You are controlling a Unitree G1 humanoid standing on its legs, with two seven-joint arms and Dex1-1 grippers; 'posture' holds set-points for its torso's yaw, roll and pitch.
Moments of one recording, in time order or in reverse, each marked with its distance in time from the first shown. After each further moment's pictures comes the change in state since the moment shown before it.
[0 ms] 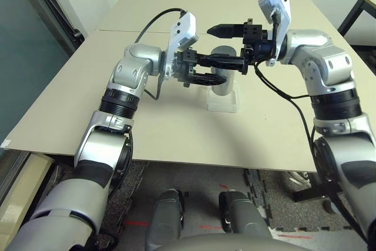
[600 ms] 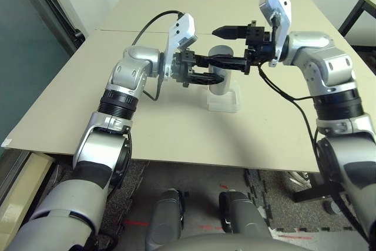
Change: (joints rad) left arm 0.020 0.016 -0.002 -0.005 0.000 0.045 0.036; right arm 0.036 -0.081 0.001 -0.005 0.006 0.007 0.002
